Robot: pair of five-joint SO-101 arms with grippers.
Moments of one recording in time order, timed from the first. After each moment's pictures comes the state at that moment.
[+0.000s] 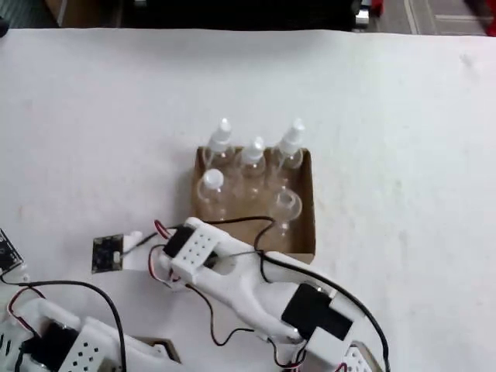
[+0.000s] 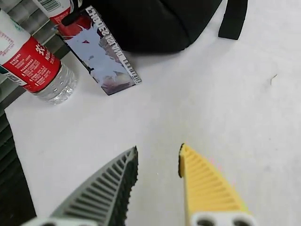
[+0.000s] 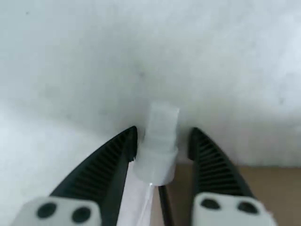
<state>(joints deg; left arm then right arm) -71.3 -103.8 97.1 47.0 -25.2 -60.5 8.9 26.5 49.8 38.5</state>
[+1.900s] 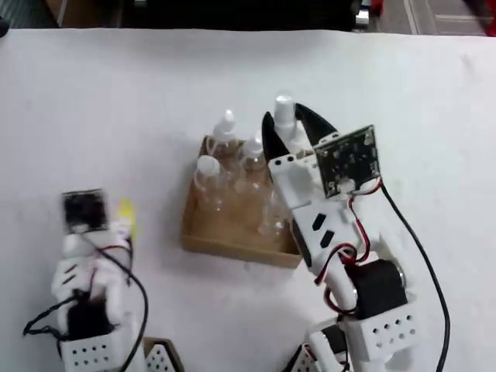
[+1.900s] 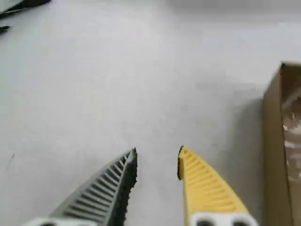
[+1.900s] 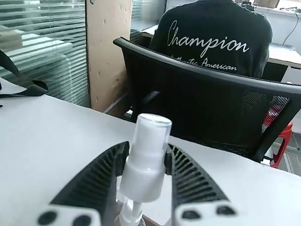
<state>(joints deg) -14.1 -103.8 95.6 50.2 -5.1 -22.2 -63.7 40.5 37.2 6.7</state>
